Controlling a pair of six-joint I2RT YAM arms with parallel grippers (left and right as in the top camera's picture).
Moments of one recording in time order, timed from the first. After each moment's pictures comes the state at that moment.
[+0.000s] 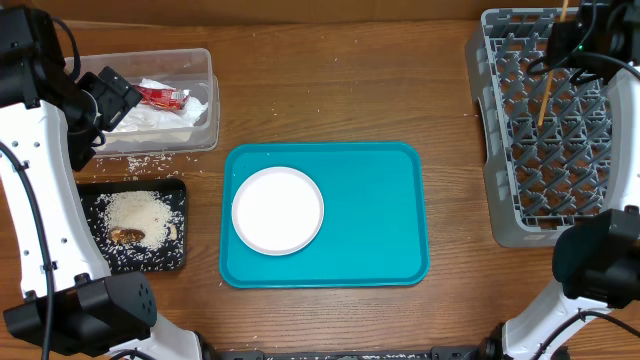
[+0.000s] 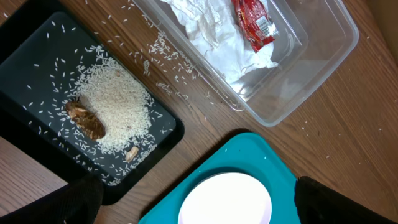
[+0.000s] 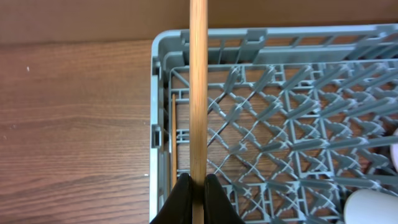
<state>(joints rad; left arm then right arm) 0.31 1.78 2.04 -1.49 0.04 -0.61 -0.25 1.95 1.99 -0.91 -0.13 -0.18</state>
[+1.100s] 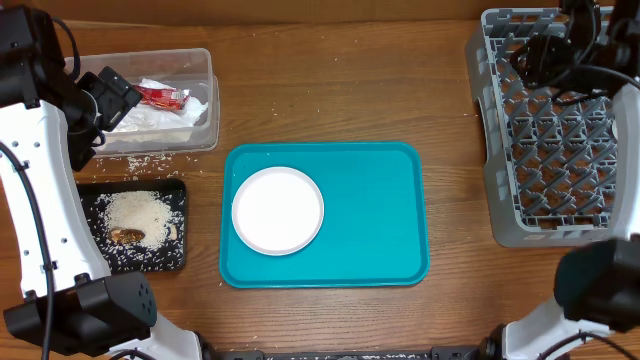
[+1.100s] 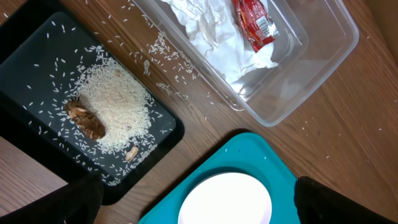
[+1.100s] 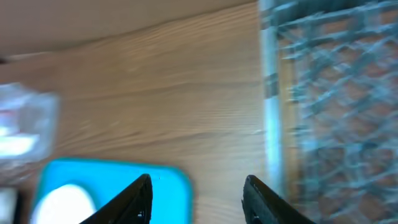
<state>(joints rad) 0.31 1.78 2.04 -1.49 0.04 -0.61 -0.24 1.82 1.92 -1.10 -0.51 -0.02</state>
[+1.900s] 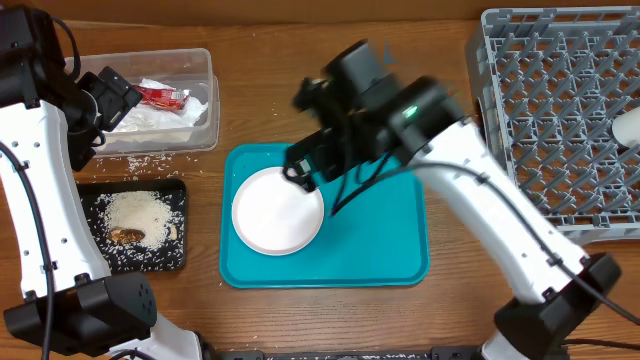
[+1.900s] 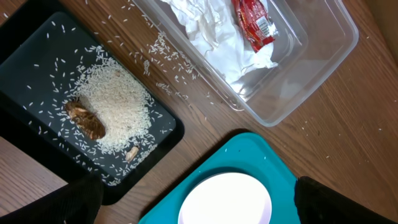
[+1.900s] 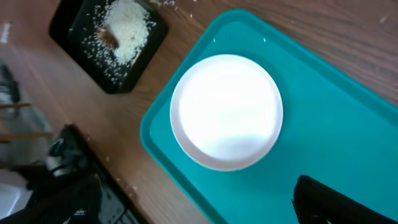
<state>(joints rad) 0.31 1.78 2.04 -1.49 0.04 -0.61 0.67 1.80 1.92 -1.22 -0.36 0.12</state>
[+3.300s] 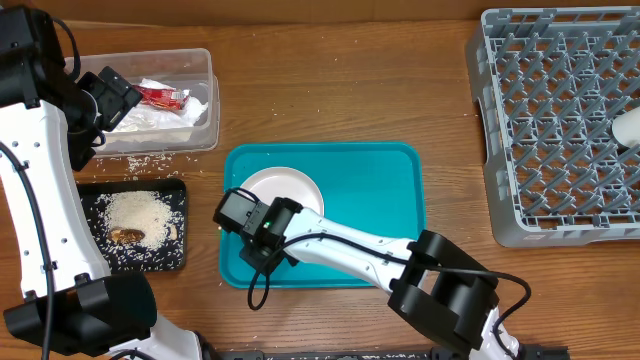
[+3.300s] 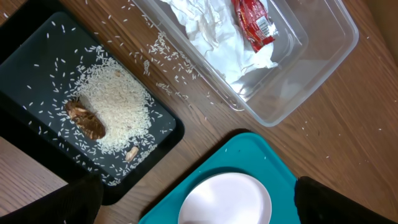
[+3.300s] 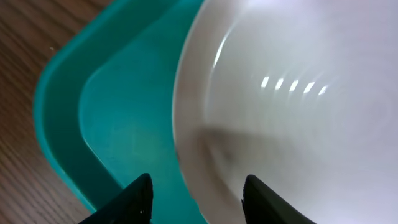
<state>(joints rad) 0.31 1.78 2.04 -1.49 0.04 -0.61 1.08 2.10 1.56 -0.80 -0.04 0.15</state>
